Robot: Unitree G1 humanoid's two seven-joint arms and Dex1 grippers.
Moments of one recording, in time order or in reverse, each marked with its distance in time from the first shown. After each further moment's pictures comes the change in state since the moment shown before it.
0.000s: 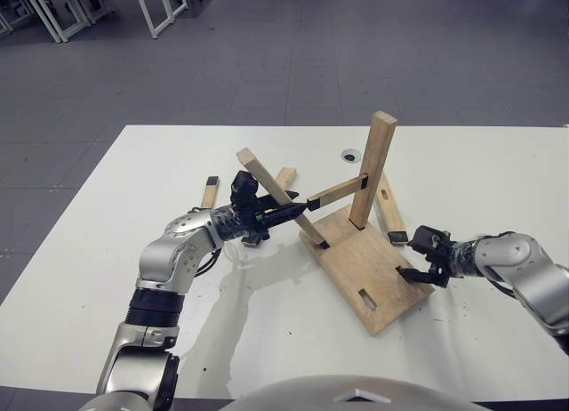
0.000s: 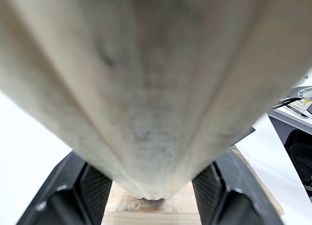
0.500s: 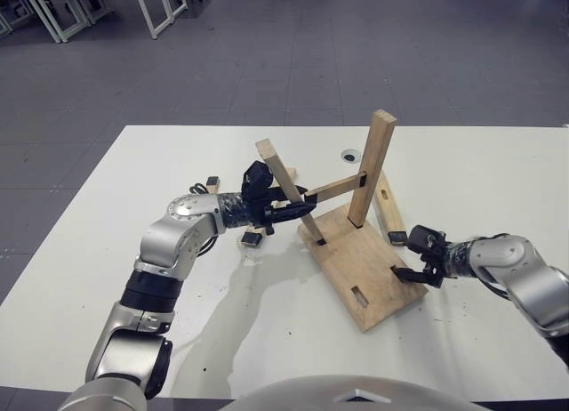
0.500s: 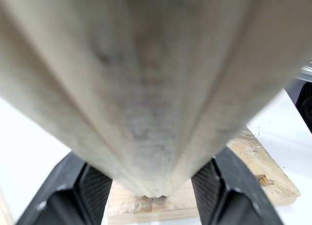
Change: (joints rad) left arm -0.124 0.066 -0.103 -0.005 0.089 0.003 -0.022; right arm 0.008 0.049 -0.013 -0.022 -0.006 0.034 -0.014
